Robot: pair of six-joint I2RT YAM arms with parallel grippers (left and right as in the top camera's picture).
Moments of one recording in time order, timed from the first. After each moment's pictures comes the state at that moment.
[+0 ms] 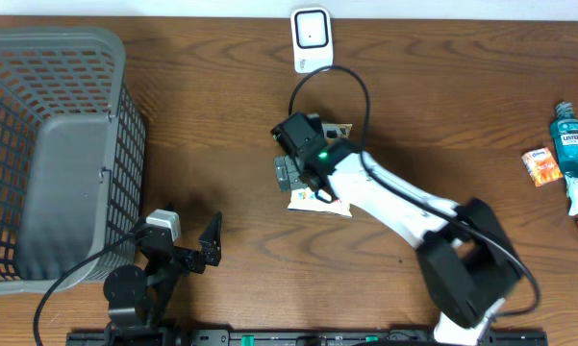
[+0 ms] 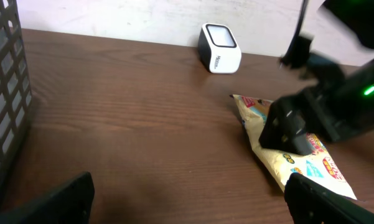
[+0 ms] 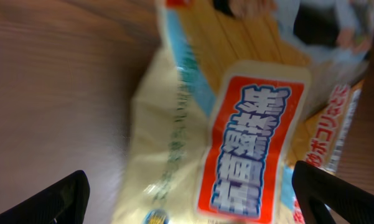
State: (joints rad) left arm 0.05 0.01 0.10 -0.33 0.36 -0.15; right arm 0.71 1.92 1.31 -0.62 0.23 0.50
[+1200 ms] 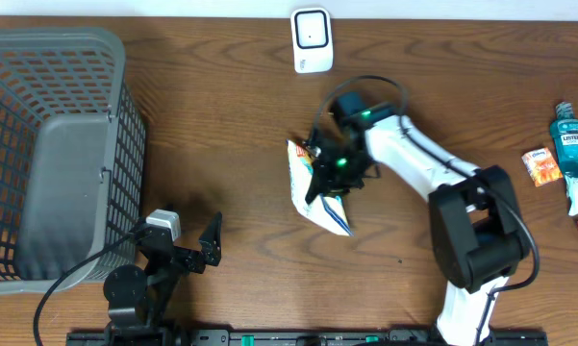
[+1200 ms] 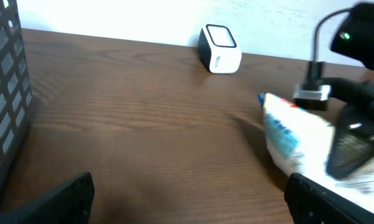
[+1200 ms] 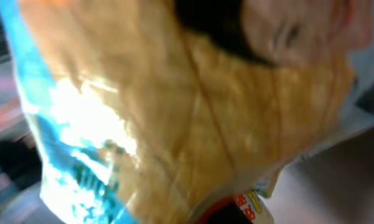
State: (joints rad) left arm 0.05 0.01 0.10 -0.33 0.36 -0.15; right arm 0.40 2.01 1.40 -1.06 -0.78 0.00
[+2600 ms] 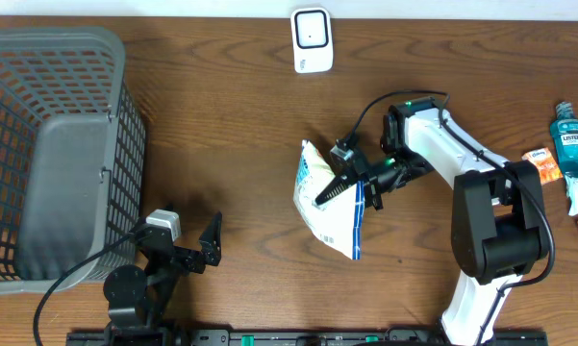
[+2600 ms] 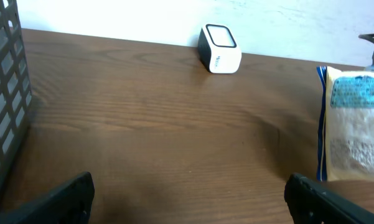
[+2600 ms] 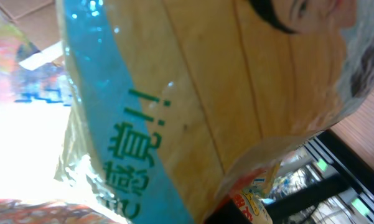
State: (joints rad) left arm 0.05 0.01 0.10 -0.33 0.36 -0.15; right arm 0.25 2.01 1.36 -1.70 -1.33 -0.42
